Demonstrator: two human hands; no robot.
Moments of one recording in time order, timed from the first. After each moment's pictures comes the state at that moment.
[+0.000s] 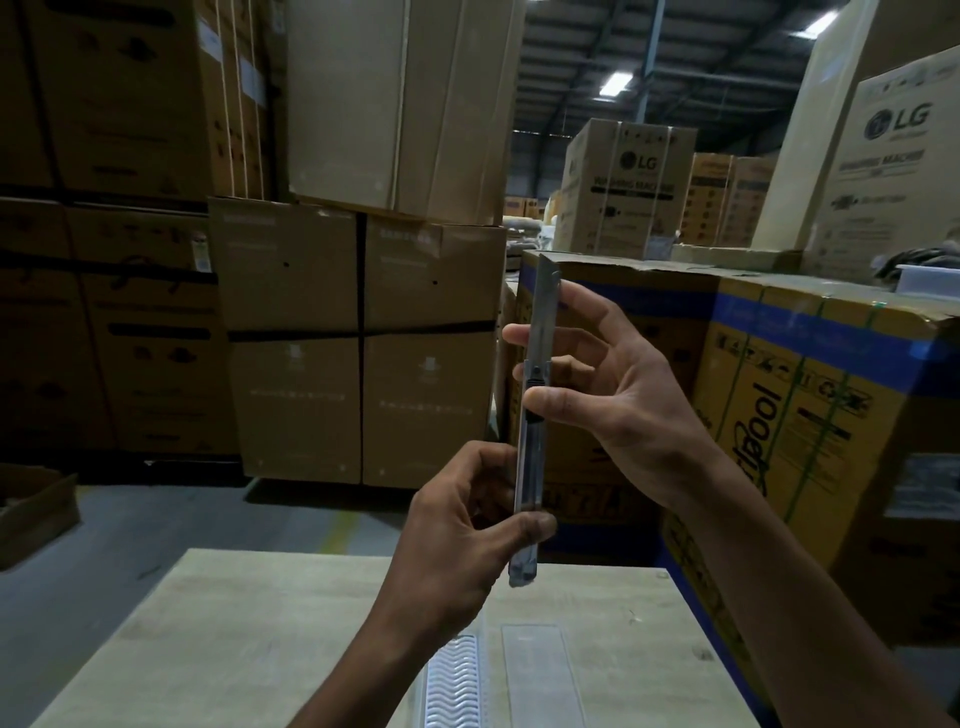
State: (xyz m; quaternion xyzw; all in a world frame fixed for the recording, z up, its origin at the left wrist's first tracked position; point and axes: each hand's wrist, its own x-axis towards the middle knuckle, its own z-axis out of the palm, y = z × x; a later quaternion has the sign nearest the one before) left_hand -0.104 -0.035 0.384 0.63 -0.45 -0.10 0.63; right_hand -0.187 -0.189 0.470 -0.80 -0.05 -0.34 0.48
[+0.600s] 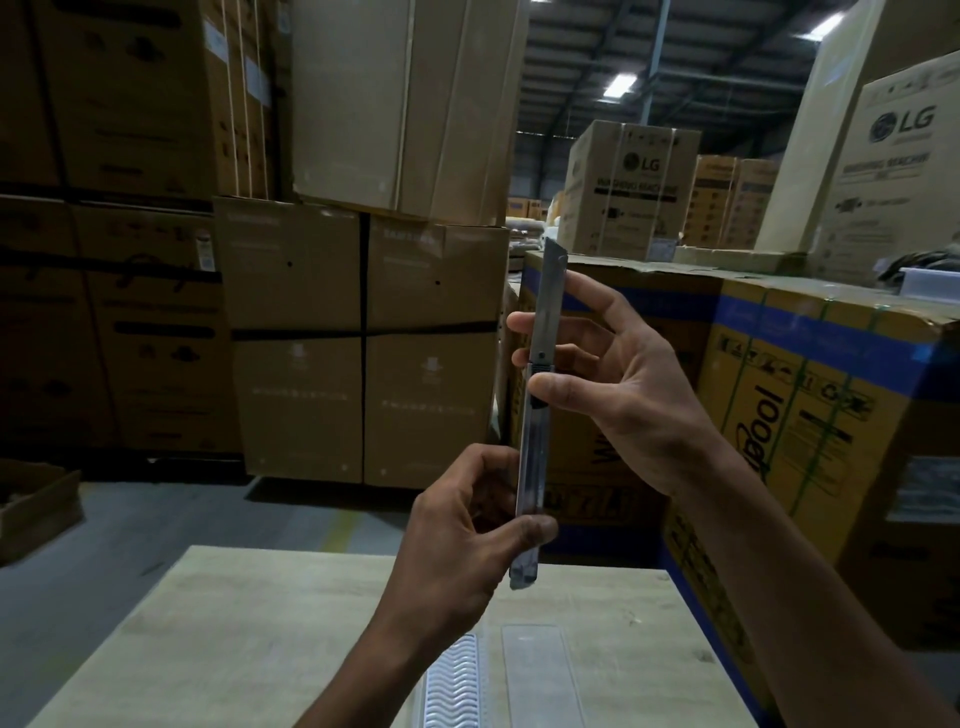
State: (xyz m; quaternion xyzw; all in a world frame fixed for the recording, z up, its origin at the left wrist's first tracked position) left_hand -0.105 -0.037 0.378 0.63 -0.45 -0.09 0.62; right_hand -0.187 -0.192 0.476 -0.80 -0.06 -0.35 0.49
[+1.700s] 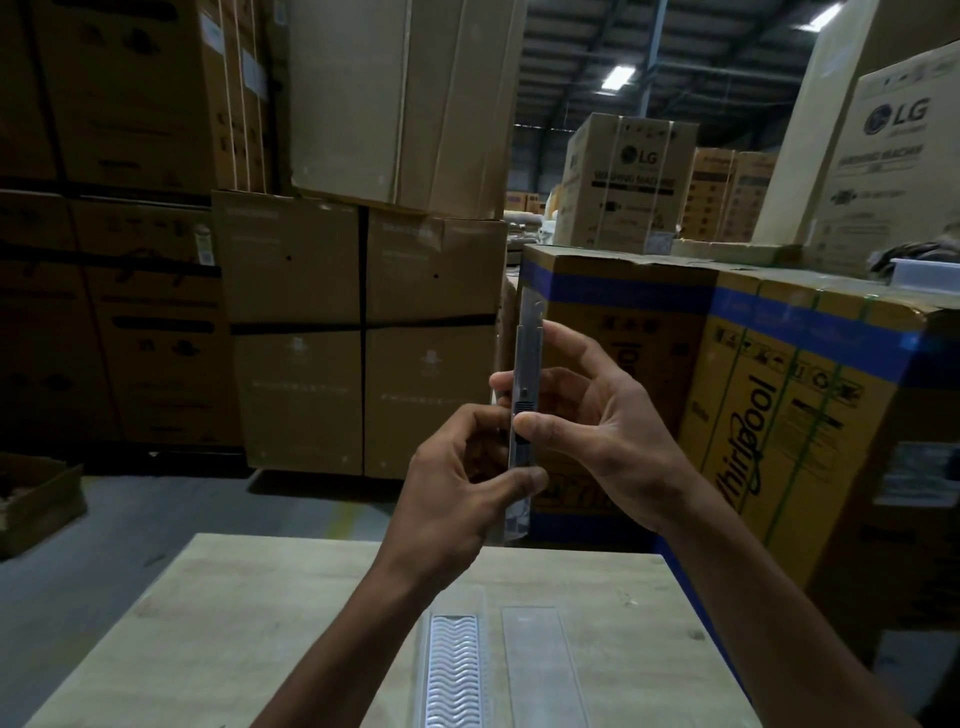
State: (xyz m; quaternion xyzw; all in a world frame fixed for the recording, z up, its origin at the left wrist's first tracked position) left_hand -0.104 -0.030 0.394 0.59 -0.46 -0.10 0.65; right_hand -0.197 -0.175 0.439 -0.80 -0.02 -0.30 0.52
